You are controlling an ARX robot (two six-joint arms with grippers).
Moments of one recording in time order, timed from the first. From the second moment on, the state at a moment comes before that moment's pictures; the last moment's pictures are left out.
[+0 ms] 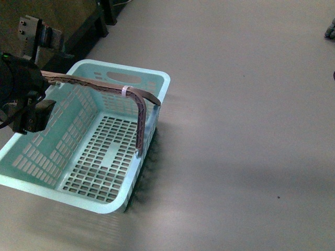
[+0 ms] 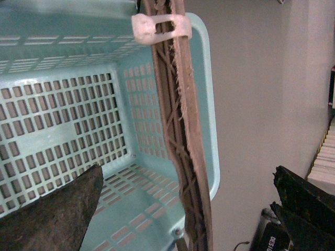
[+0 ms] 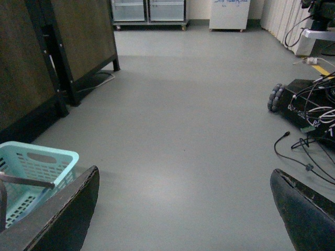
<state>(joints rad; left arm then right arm) -0.13 2.09 0.85 0.63 -0.09 -1.32 0.00 0.00 0.02 0.00 0.00 0.00</state>
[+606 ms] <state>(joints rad) -0.17 2.26 1.05 0.58 -0.12 -1.33 0.00 0.00 0.02 0.00 0.00 0.00</state>
